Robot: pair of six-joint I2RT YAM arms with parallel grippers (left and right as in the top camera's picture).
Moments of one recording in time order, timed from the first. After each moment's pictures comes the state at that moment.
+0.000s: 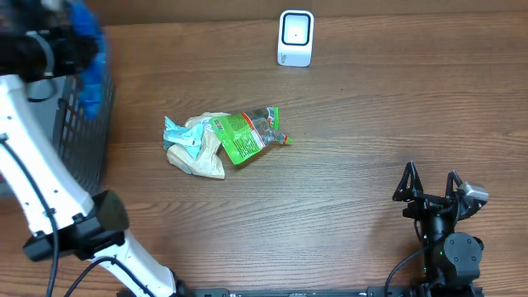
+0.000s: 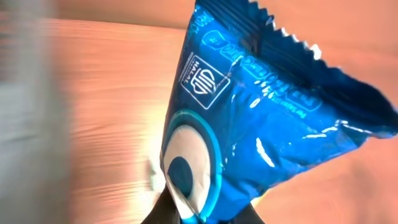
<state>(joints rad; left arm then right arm) 0.38 2.00 2.67 -1.67 0.56 0.23 0.06 0.01 0.06 -0.13 0.15 0.36</state>
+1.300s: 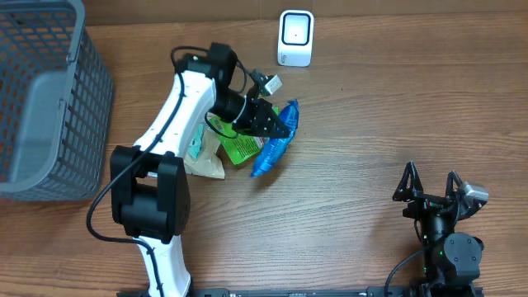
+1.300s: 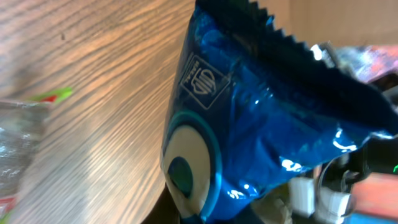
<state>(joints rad) -0.24 2.05 1.66 -1.19 0.98 0.18 0.06 0.01 0.06 -0.13 0.15 0.36</state>
